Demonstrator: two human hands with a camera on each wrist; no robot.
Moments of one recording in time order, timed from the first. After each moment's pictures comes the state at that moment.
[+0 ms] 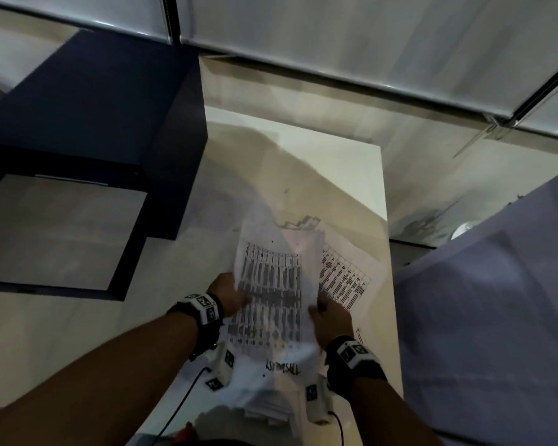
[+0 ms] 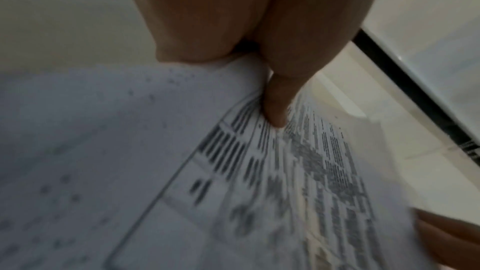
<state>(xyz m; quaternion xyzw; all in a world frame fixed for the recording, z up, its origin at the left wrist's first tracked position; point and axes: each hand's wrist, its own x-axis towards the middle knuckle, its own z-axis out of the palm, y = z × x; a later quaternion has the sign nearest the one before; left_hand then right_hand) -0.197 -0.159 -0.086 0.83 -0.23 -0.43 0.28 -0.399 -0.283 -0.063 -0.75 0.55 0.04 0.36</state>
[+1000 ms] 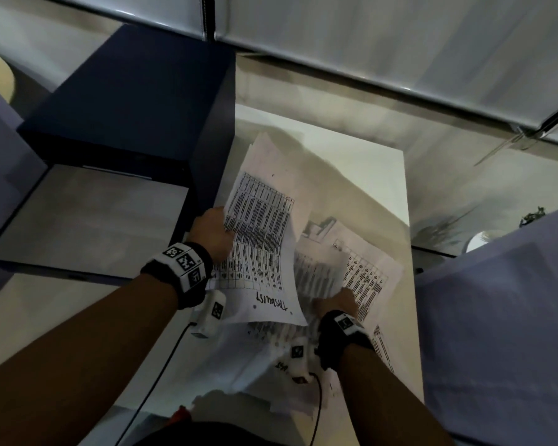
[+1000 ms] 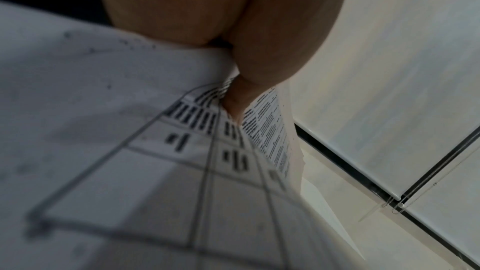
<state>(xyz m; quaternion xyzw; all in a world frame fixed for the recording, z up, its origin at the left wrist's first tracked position) -0.106 -0.134 0.016 0.89 -0.23 -0.24 0.32 -0.338 -0.265 -0.059 -0.64 0.68 0.01 0.37</state>
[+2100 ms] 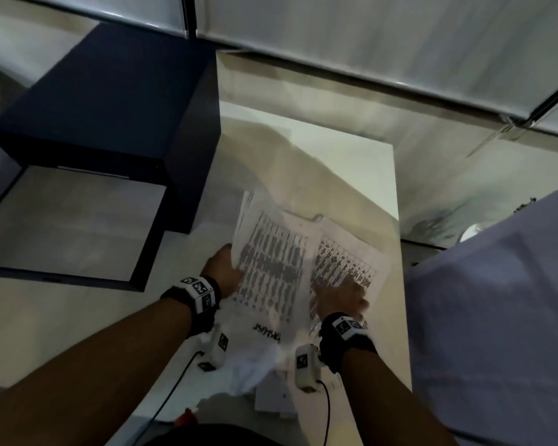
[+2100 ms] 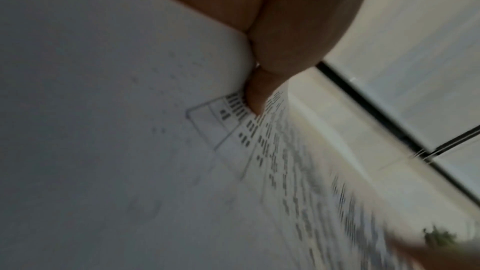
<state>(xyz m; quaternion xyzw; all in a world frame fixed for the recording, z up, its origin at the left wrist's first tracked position) -0.167 -0.144 -0.055 0.83 -0.26 -0.35 0.35 -0.359 -0.291 -0.069 -0.66 0.69 0.01 0.30</state>
